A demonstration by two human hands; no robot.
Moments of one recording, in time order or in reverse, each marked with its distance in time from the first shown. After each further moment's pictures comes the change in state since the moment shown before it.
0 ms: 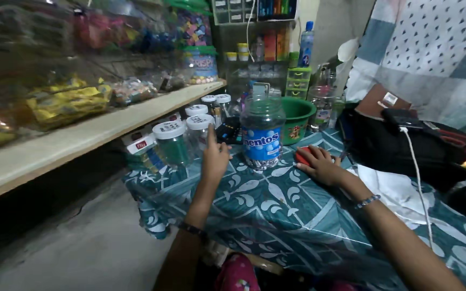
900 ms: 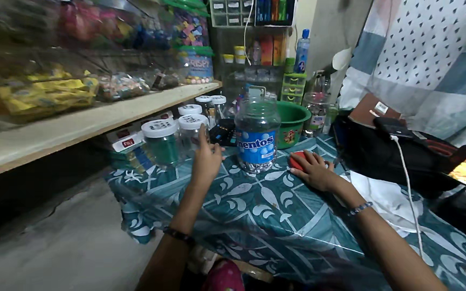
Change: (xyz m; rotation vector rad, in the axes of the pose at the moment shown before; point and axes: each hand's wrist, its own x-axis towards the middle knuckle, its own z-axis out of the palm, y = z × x) left_hand -0.001 -0.002 -0.001 -0.014 0.008 0.036; right_hand -0.002 -0.003 -0.003 -0.024 -0.033 0.013
